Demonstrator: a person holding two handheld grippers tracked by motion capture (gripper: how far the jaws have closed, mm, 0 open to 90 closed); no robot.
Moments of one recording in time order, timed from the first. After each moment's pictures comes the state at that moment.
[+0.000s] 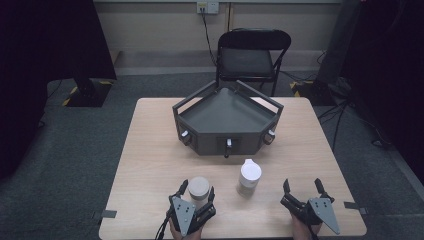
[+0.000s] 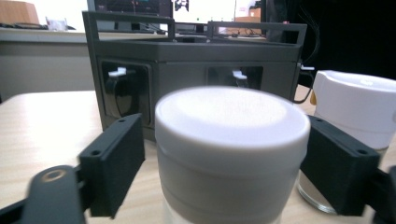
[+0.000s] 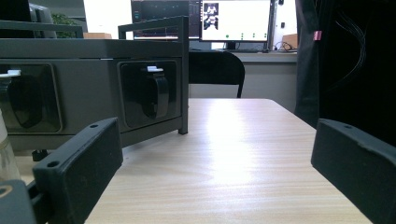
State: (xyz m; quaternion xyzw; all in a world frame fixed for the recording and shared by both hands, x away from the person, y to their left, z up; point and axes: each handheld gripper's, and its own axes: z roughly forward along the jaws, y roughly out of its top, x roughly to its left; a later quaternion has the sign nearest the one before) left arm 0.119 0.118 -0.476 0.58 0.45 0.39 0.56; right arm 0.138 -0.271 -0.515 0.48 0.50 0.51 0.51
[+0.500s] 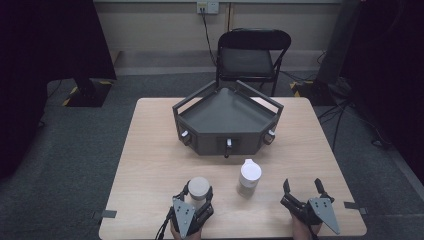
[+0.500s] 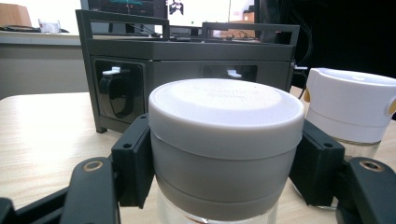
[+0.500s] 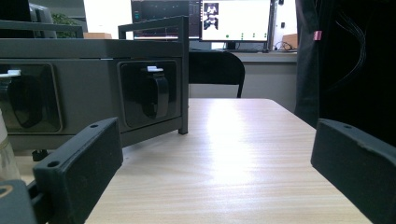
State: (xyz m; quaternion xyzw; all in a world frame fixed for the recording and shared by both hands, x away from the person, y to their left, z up) left arm 0.119 0.122 -0.485 0.57 0.43 0.39 0.58; right arm 0.138 -0.271 -0.515 0.48 0.50 0.51 0.51
